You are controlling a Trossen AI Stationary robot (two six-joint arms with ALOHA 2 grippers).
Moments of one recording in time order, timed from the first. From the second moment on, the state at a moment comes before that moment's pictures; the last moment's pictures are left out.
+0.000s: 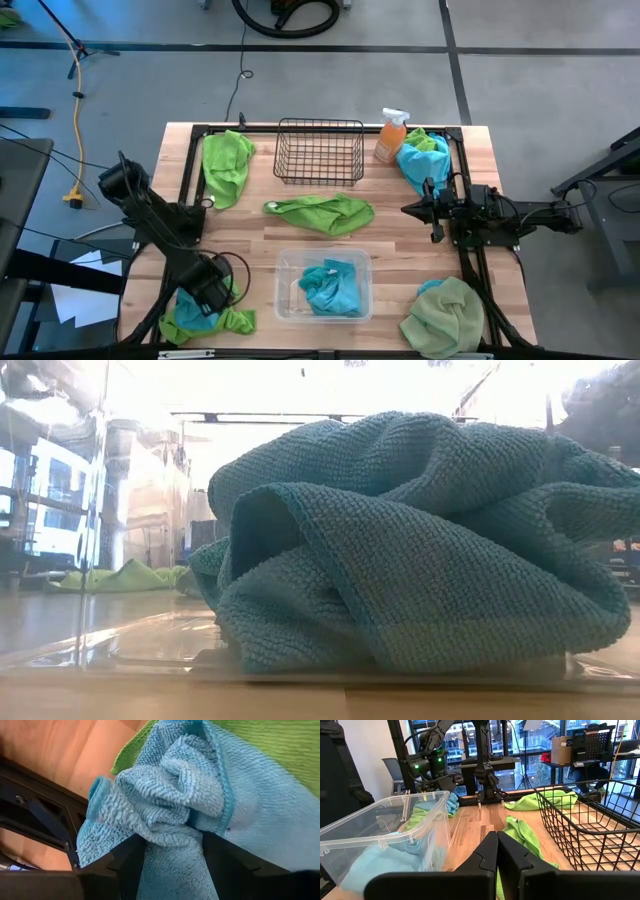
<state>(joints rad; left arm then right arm) -0.88 1.52 0.90 -1.04 0.31 -1.44 -0.03 0.01 0.01 0.02 -0.06 0.10</state>
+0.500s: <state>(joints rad) -0.90 1.50 0.90 -1.04 0.23 -1.45 -0.03 0.01 0.01 0.02 -0.06 0.10</state>
